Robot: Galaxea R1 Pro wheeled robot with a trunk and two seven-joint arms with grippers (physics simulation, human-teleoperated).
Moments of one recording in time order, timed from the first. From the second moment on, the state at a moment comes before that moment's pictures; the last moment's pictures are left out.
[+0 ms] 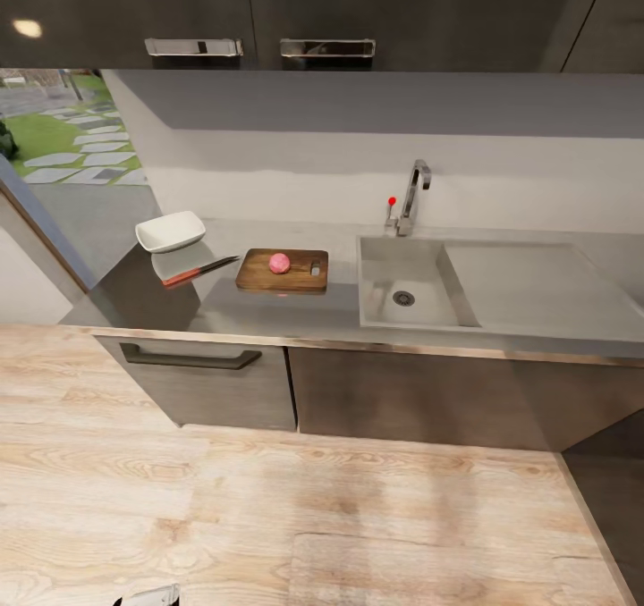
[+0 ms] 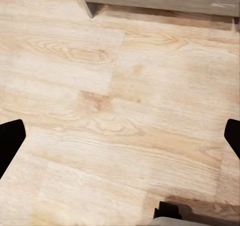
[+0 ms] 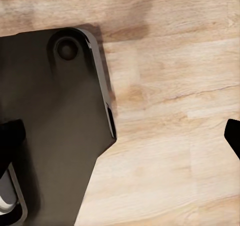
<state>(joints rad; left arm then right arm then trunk) -0.40 0.33 -1.74 -0.57 1.57 -0.75 0.55 0.26 -0.04 0.05 -0.42 -0.26 -0.50 -0.08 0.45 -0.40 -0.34</state>
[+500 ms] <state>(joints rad) -0.40 0.26 -1.74 -0.39 1.61 -0.75 0.34 0.26 -0.04 0.05 -0.42 -0.26 -0.50 -0.08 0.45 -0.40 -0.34</state>
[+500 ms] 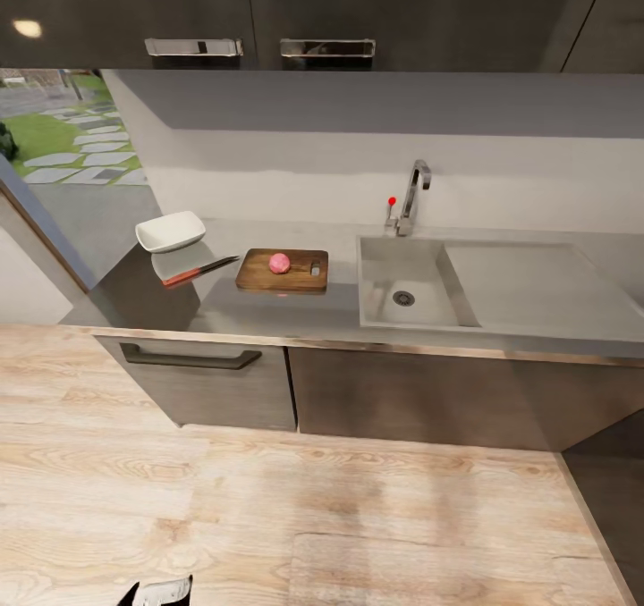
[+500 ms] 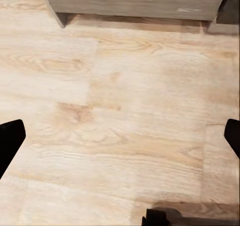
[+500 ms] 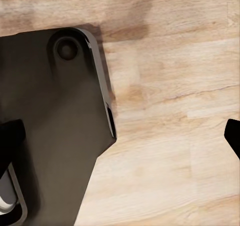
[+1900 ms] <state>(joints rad) -0.39 0.06 -0.29 0.07 0.38 -0.70 -0.17 0.26 -0.04 0.05 -0.42 -0.26 -0.50 -0.08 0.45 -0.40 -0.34</state>
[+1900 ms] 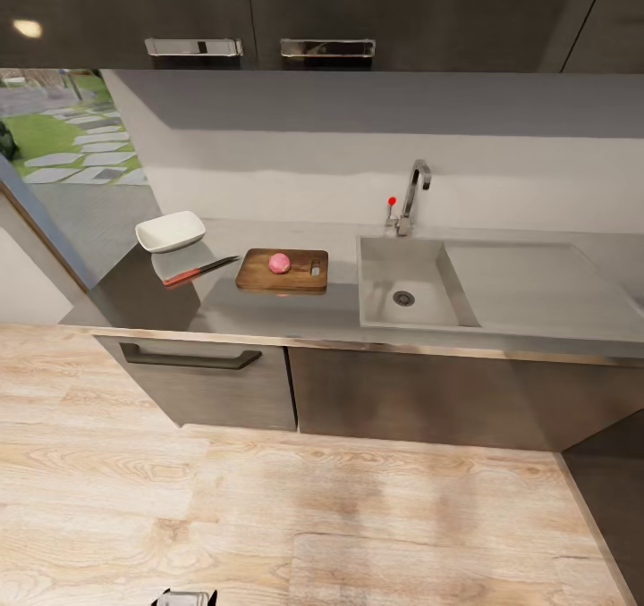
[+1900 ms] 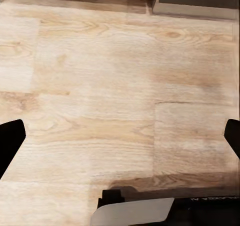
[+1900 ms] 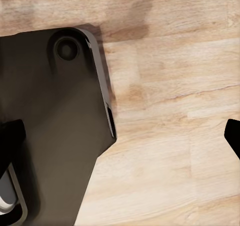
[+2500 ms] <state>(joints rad) -0.33 0.06 -0.07 0.01 0.24 -0.71 -0.18 0.26 -0.04 0.05 -0.42 -0.26 -0.50 -0.08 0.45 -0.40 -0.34</state>
